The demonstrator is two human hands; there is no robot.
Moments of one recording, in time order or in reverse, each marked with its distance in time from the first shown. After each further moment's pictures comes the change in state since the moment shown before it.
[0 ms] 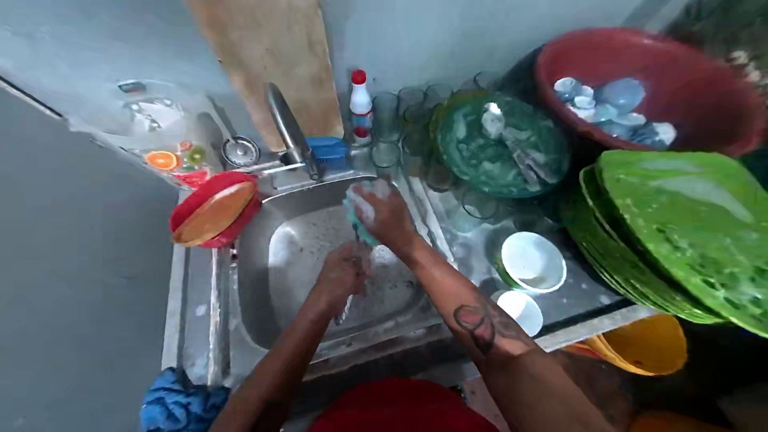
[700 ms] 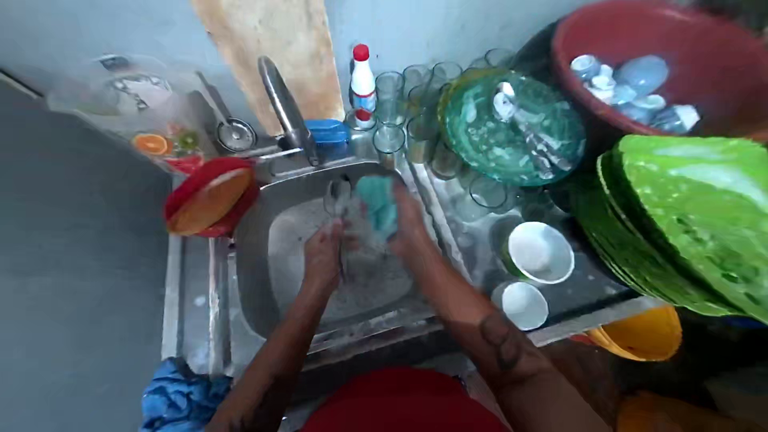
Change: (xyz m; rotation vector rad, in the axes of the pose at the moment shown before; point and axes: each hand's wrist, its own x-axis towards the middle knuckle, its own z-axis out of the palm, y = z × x) left_hand 0.031 -0.033 -0.018 -0.128 0.258 0.216; right_hand -0.022 -0.029 -0.021 1.033 -0.073 1.041
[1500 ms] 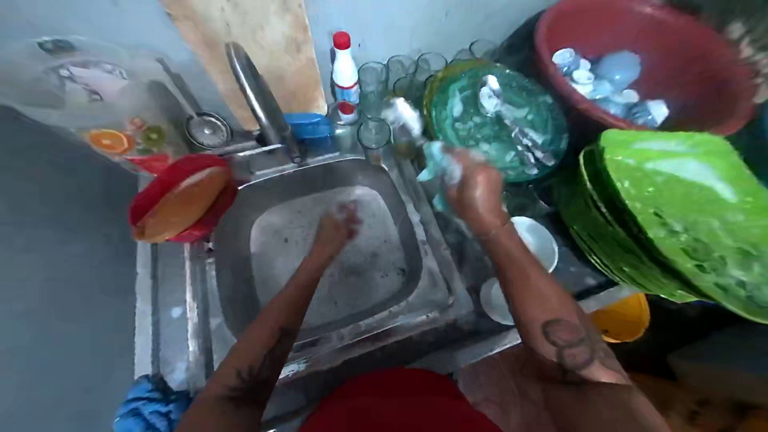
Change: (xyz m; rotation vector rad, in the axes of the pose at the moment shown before) left_hand 0.064 -0.019 0.019 0.406 -0.328 -0.001; right_hand 0.003 -0.081 -0.095 -1.354 0.258 -0.637
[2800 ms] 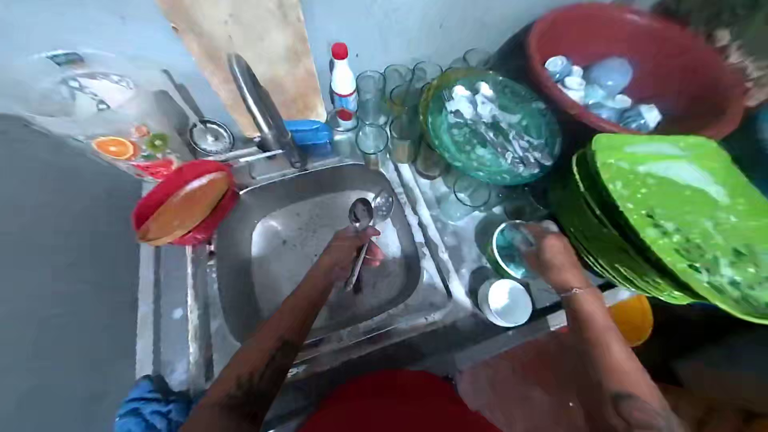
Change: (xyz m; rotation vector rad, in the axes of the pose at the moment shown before) left_hand -0.019 0.012 0.022 -0.543 -0.173 -0.249; right_hand -0.103 0.120 -0.055 -0.116 -0.351 0.373
